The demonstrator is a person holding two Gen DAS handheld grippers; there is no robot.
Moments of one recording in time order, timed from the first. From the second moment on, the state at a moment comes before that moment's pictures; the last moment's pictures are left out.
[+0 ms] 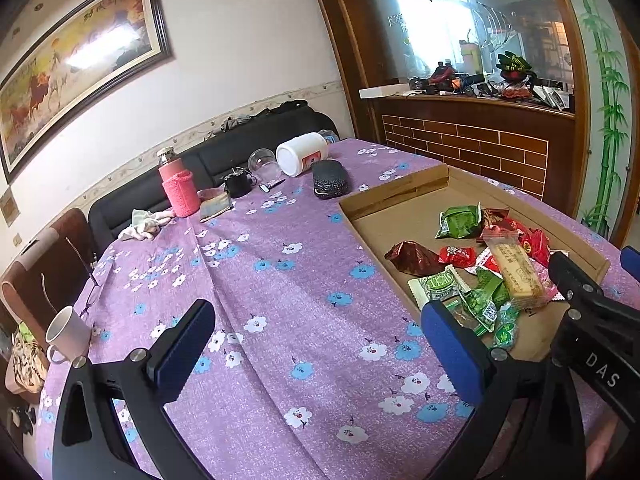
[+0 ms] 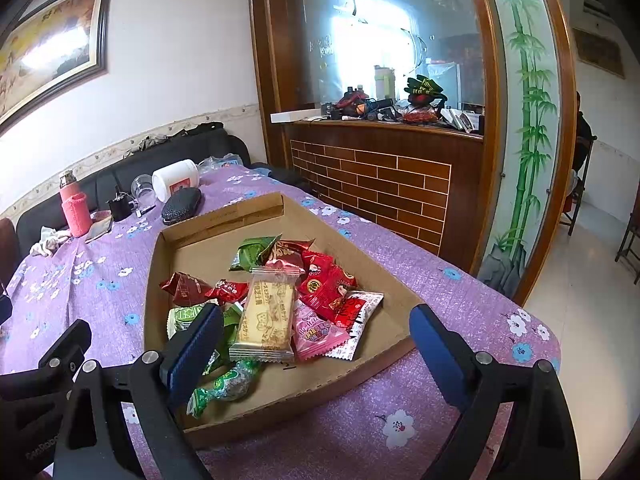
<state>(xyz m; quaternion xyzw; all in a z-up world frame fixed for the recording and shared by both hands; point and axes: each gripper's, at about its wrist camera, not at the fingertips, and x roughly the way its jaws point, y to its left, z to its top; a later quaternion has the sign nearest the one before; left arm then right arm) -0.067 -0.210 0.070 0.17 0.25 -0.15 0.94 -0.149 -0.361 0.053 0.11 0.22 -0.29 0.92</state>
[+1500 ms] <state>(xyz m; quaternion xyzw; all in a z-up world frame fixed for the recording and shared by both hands) -0.060 -0.207 0.068 0.16 0.26 -0.15 0.94 -0.149 -0.364 0.051 0.11 0.23 -0.29 0.92</state>
